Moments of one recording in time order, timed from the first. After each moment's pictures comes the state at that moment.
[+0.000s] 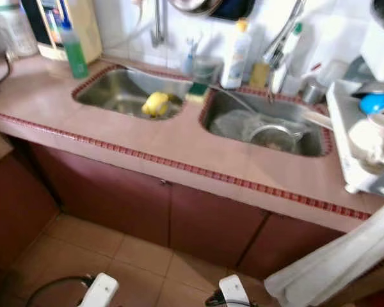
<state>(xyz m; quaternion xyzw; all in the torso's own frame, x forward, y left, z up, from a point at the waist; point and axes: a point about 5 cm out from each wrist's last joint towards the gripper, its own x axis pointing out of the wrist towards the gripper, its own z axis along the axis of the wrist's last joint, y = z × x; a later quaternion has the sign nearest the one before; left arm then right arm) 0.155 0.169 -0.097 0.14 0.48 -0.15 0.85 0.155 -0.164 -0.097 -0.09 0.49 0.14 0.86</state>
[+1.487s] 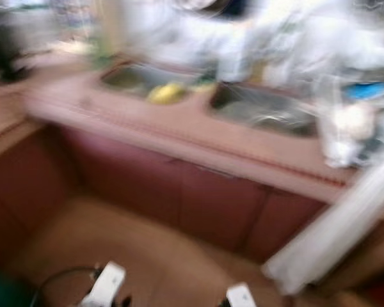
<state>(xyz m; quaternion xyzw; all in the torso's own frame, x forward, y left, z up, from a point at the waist) 0.162 0.155 -0.093 0.13 0.45 -0.16 0.87 0.138 -0.177 -0.103 -0.10 0.51 0.11 0.84</state>
